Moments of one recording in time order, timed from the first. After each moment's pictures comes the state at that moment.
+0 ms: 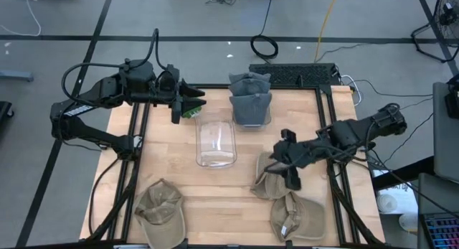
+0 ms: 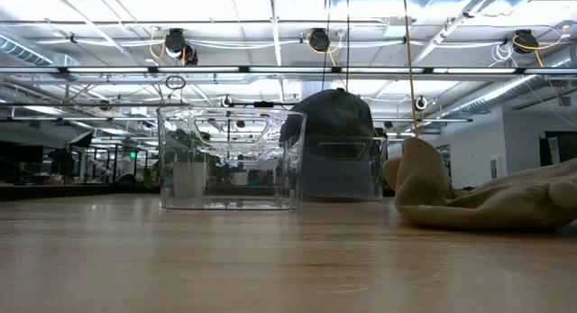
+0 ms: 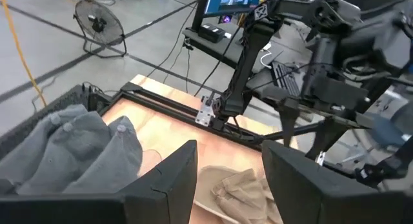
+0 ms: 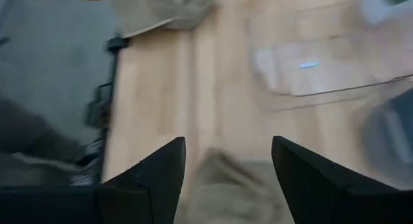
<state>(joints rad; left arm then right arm) 0.20 1.19 1.55 -0.60 0.11 -0.33 0.41 1.38 1.60 -1.07 0.16 0.43</state>
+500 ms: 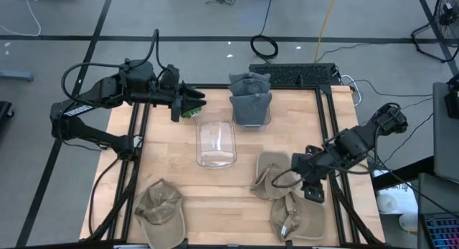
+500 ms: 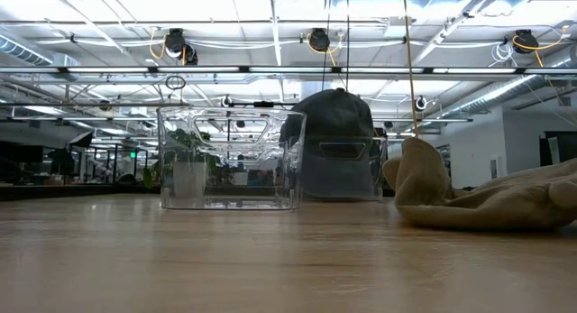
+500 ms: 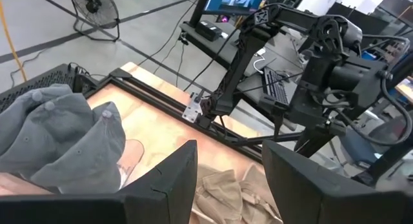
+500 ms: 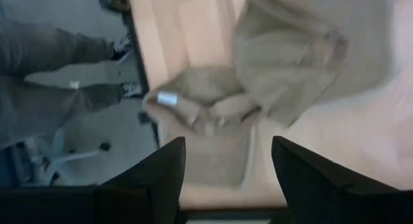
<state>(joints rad) 0.20 1.19 1.55 -0.60 0.13 -0.45 0.55 1.37 1.60 -1.42 -0.13 0.84</state>
